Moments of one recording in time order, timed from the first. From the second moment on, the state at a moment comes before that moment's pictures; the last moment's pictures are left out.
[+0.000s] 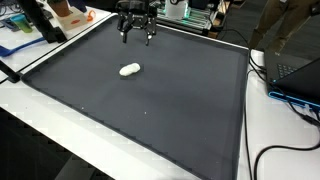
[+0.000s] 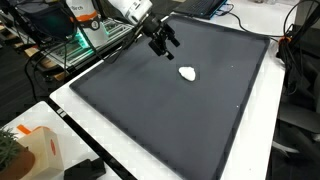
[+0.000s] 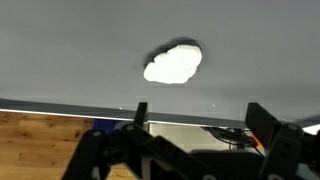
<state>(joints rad) 1.96 -0.70 -1.91 -2.73 0.36 3.82 -1.00</state>
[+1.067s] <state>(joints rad) 2.10 -0.39 -2.01 -2.68 0.33 3.56 -0.70</state>
